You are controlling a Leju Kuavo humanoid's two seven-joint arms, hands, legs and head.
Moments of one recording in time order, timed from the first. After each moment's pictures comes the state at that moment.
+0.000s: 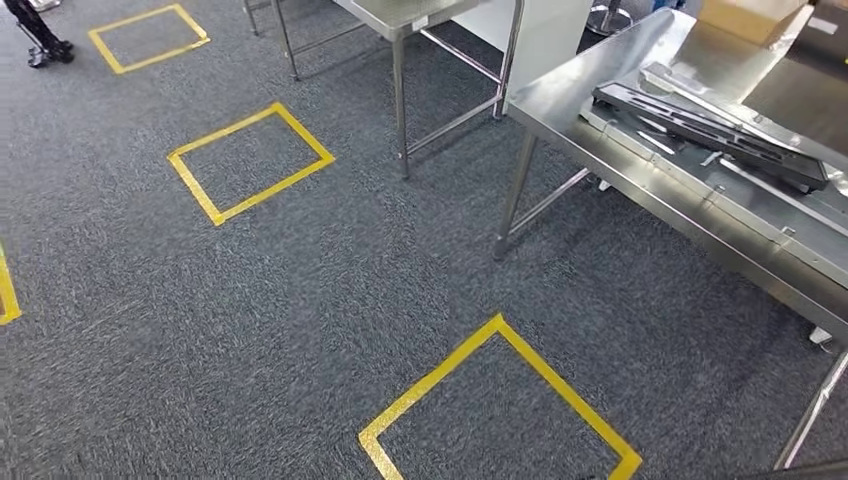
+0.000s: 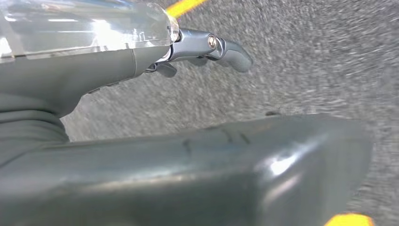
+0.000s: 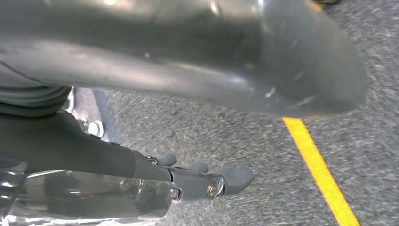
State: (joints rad) left arm -0.04 -0.16 1.55 -0.35 -0.97 0.05 -0.42; right arm -0.02 -0.05 -0.26 -0.26 0.45 -0.21 -0.11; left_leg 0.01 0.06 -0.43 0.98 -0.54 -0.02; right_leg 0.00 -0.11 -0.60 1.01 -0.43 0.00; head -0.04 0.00
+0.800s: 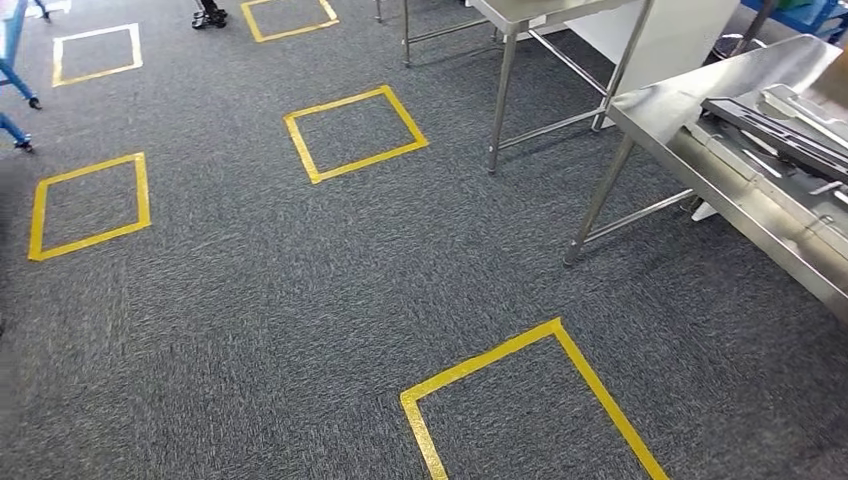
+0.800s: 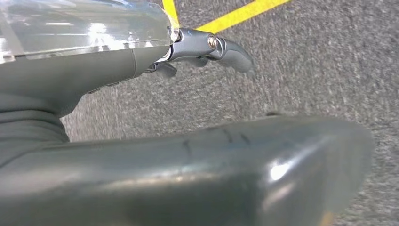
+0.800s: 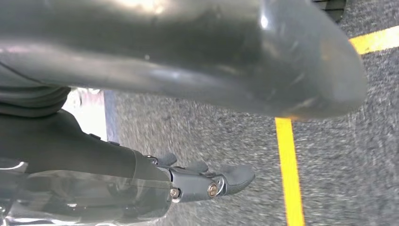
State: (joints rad) left arm -0.04 -0.12 1.48 -0.35 -1.13 0.00 -0.37; right arm -0.02 -0.02 -0.26 -0.21 0.52 -0.18 -0.15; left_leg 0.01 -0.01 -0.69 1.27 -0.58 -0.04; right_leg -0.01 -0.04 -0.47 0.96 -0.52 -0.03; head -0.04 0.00
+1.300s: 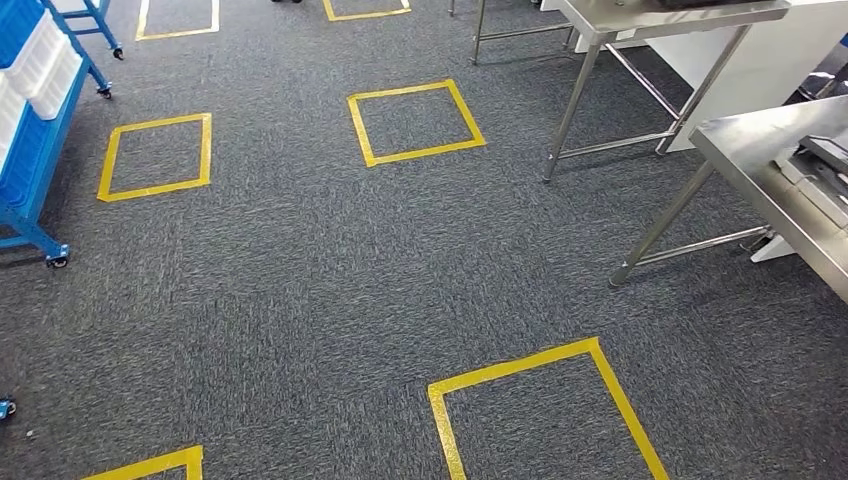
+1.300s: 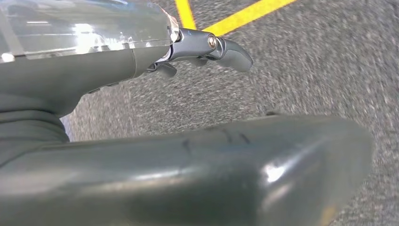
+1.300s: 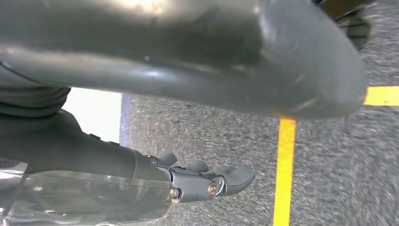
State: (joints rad) left arm -0.04 -0.09 1.38 -0.28 -1.19 -0.04 -0.37; right arm 0.00 0.02 -0.26 -0.20 0.53 -0.15 -0.10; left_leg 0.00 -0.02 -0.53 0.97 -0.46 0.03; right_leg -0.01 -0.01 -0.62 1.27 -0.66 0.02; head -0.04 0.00
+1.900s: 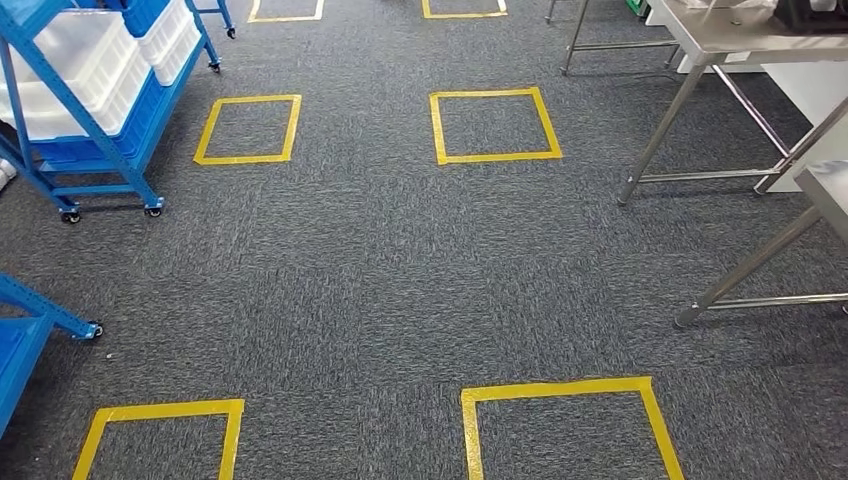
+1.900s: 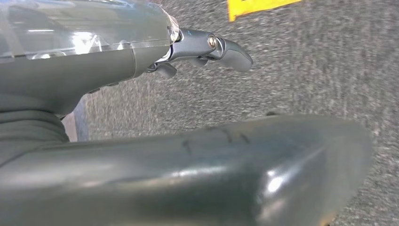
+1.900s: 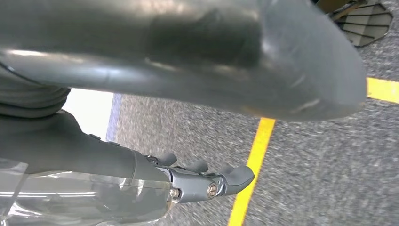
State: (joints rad) left arm -0.03 -0.08 1.38 -0.27 -1.20 -0.03 -0.36; right arm 0.01 -0.01 -0.26 -0.20 0.56 -0.14 -0.12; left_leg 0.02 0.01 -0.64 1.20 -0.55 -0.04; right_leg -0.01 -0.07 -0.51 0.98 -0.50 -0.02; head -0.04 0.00
